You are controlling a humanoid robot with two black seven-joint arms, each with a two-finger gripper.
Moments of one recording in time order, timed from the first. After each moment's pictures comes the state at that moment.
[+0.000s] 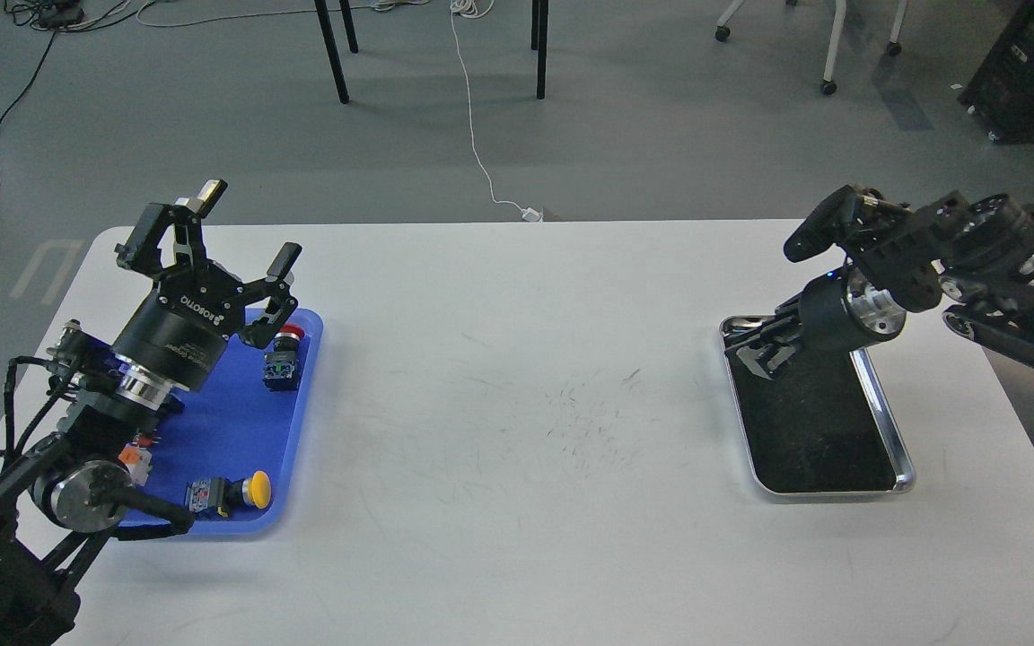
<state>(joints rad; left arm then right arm) -0.21 0.42 -1.12 -1.21 0.47 -0.49 -0.45 1.30 -0.57 -0.18 1.06 -1.79 0.49 0.49</state>
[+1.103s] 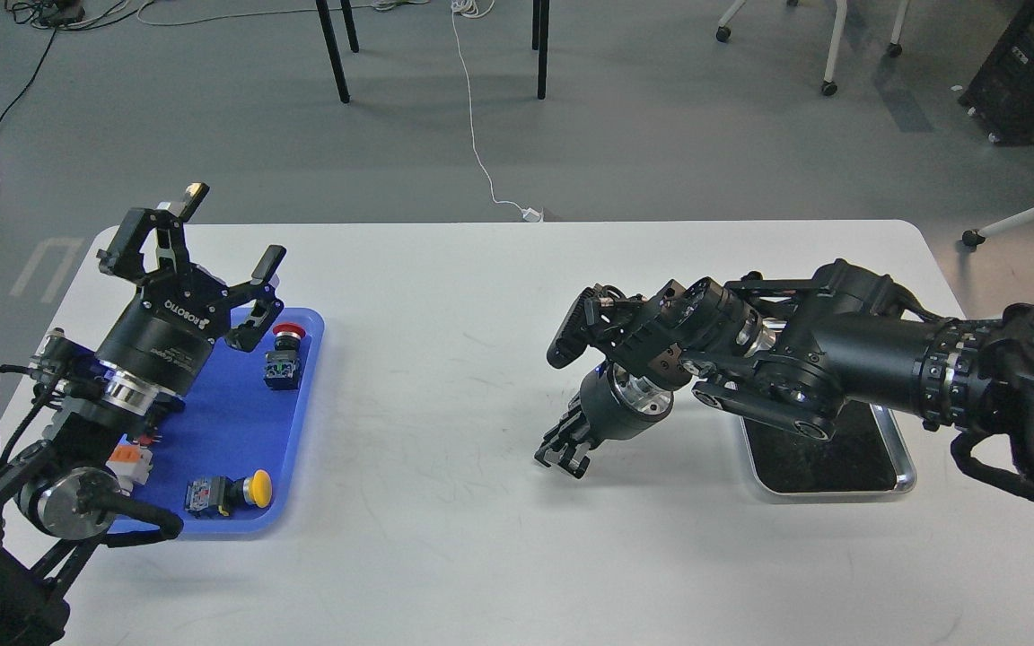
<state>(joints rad) -0.18 0.42 -1.15 -1.22 0.47 -0.49 -0.46 1.22 -0.07 -0.25 0.87 -1.78 0.49 0.49</state>
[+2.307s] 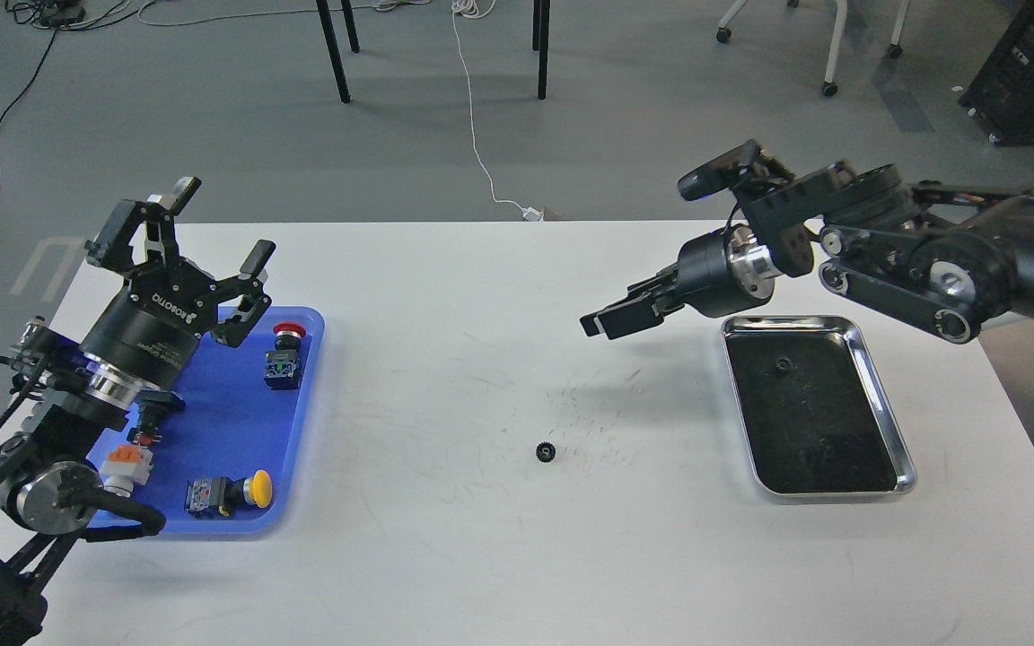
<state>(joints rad) -0.19 0.49 -1.14 -1.23 0.51 -0.49 -0.45 1.30 -0.50 -0.15 0.96 -1.16 0.47 0.49</state>
